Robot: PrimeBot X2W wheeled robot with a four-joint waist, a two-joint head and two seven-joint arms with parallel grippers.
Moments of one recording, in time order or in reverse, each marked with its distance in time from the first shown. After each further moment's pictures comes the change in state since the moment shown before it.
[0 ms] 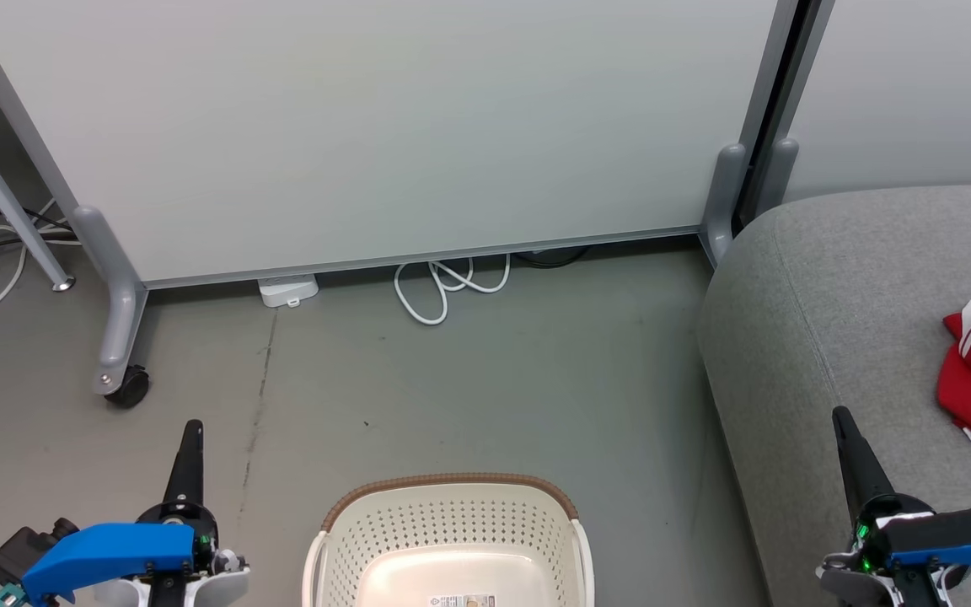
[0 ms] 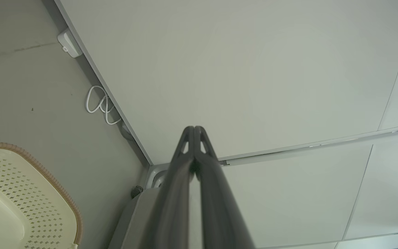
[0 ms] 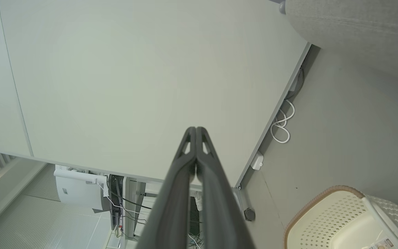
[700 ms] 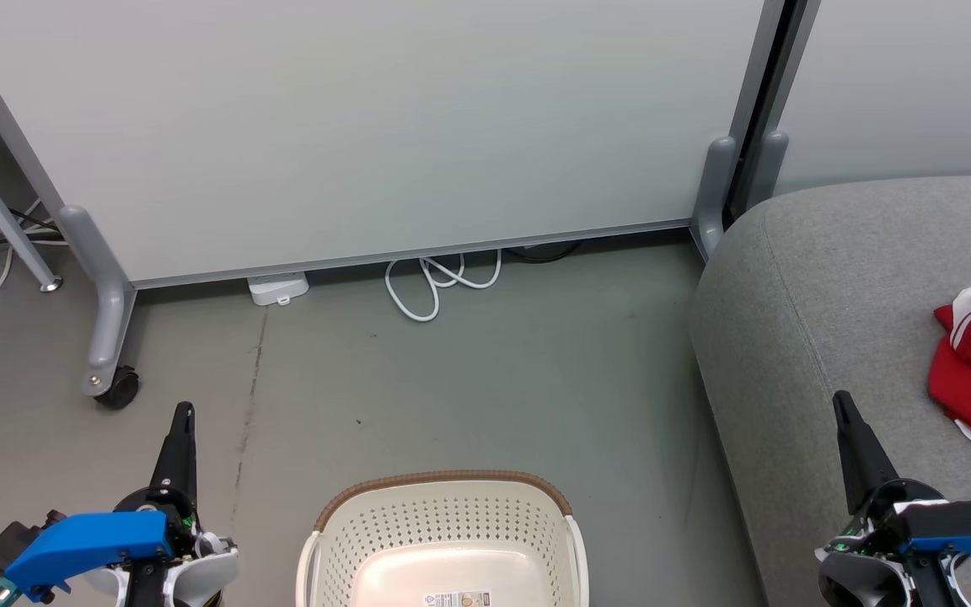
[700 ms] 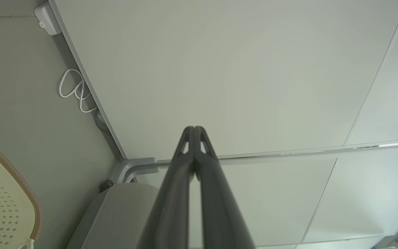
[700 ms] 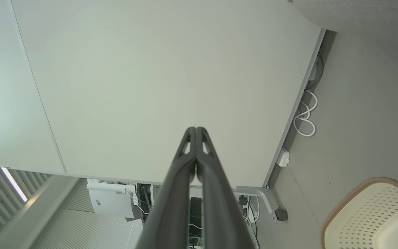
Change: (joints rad) left arm -0.020 -0.001 0.026 -0.021 -0.149 0.000 0.040; right arm -0.023 -0.002 -0.001 -0.004 0.163 0.000 0.027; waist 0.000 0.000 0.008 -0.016
